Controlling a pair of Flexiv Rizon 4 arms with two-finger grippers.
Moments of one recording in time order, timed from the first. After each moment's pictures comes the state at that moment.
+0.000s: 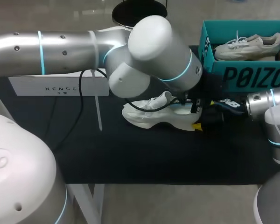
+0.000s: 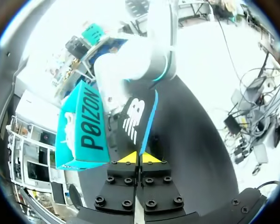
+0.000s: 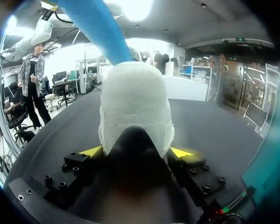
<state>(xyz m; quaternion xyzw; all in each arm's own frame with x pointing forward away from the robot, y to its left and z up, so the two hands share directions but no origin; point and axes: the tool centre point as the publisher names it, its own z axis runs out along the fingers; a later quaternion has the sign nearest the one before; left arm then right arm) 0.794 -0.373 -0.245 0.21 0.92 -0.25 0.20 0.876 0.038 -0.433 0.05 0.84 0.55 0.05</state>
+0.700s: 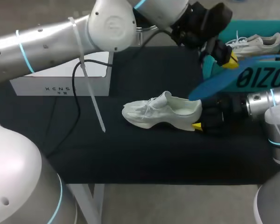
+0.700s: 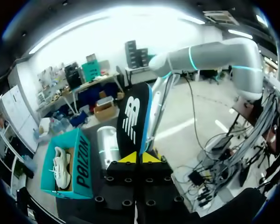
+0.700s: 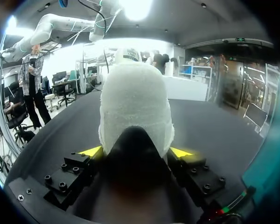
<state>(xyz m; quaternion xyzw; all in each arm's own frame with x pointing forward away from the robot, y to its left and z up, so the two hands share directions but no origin) 0.742 -0.383 -0.065 0.18 0.88 -0.44 -0.03 0.876 0.038 -0.433 0.05 0.84 0.55 0.05</state>
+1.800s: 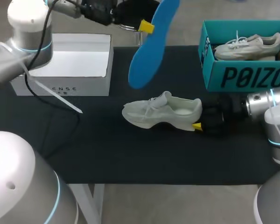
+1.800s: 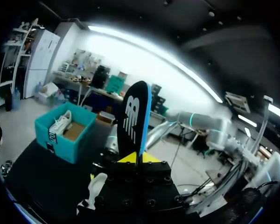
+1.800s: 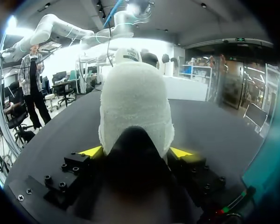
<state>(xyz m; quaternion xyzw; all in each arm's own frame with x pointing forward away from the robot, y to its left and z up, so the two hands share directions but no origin) 0.863 -0.187 -0.050 -0.08 0.78 -0.58 -0.22 0.876 0.038 -0.433 0.05 0.84 0.55 0.05</state>
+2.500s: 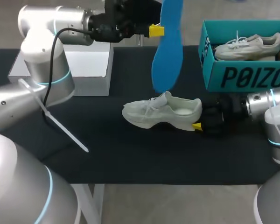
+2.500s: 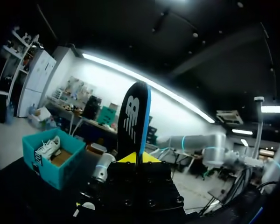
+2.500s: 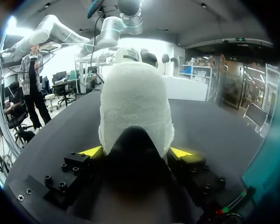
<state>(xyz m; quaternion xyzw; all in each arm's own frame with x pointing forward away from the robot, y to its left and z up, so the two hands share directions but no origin) 0.829 -0.225 -0.028 -0.06 0.67 -0.71 -0.22 0.876 0.038 -0.433 0.05 0.84 0.55 0.05</state>
